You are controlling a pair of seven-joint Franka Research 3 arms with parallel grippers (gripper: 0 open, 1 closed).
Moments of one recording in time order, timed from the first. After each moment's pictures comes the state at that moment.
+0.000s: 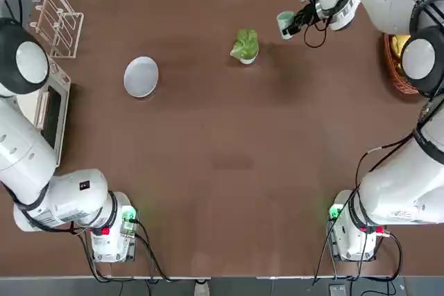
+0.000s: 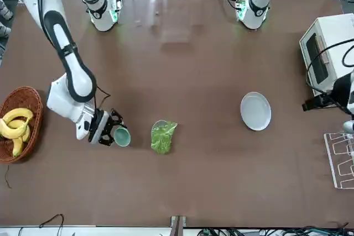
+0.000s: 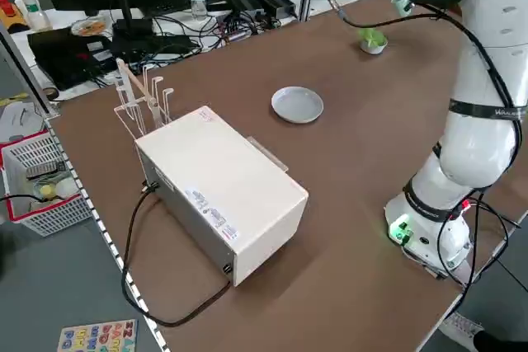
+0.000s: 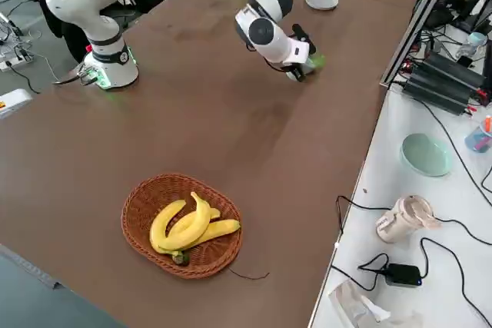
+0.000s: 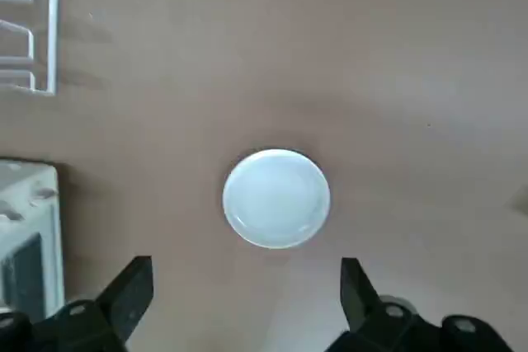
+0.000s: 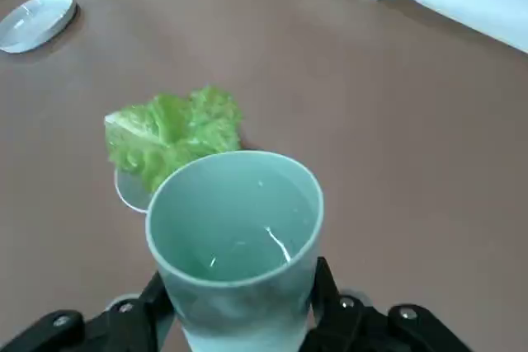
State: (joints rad) left arm 0.21 0.37 -0.26 -1.18 0.04 1.48 -0.18; right arm -0.07 0.47 0.34 -1.93 0.94 2.55 -1.45
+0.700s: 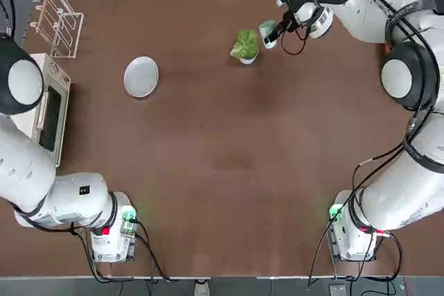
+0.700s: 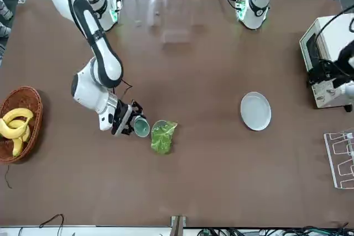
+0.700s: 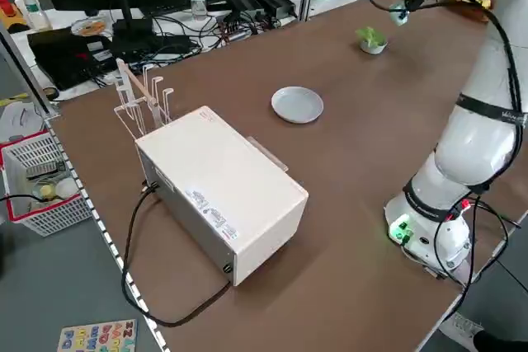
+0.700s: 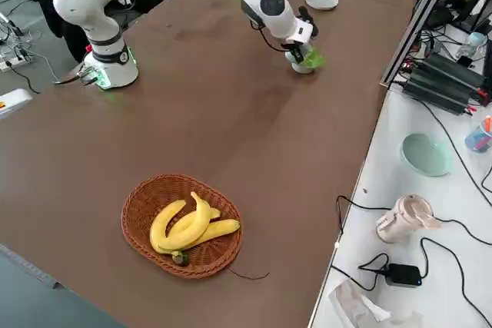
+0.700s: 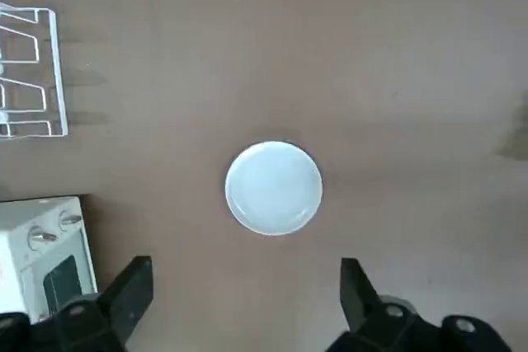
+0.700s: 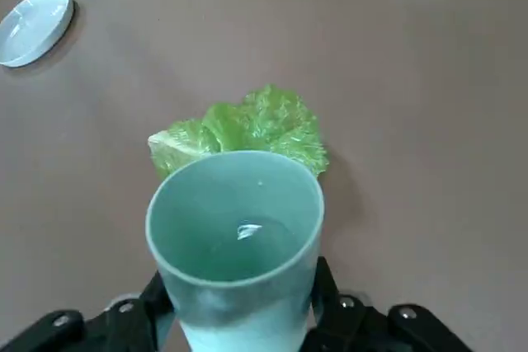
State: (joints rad) left arm 0.11 0.17 -0.22 -1.31 0.02 1.49 -0.08; right arm 0.31 0.44 0.09 -1.93 0.93 2.56 -1.14
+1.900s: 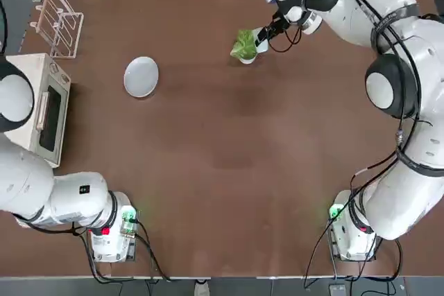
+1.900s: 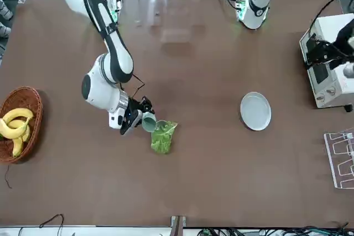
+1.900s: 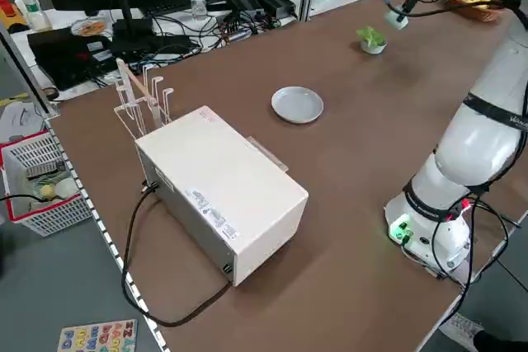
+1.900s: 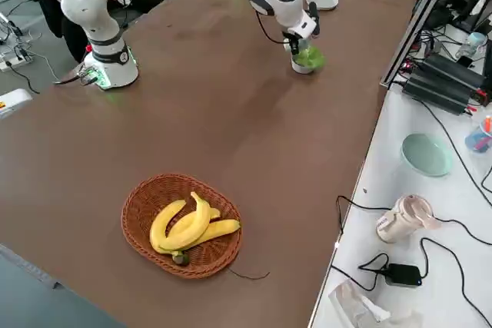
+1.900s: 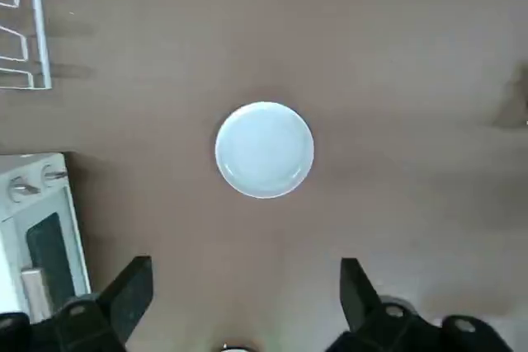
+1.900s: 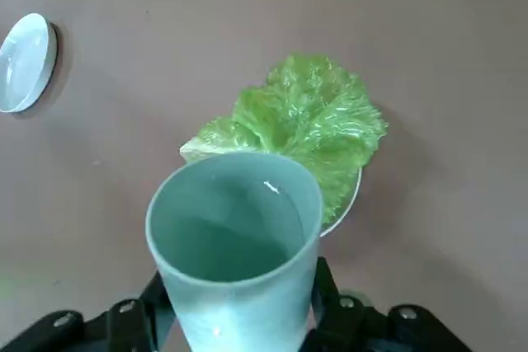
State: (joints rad) left arm 0.11 0.08 -0.20 -1.42 -0.04 1.44 -0.10; right arm 0.52 0.48 -0.09 -1.84 0.88 2.40 -0.73
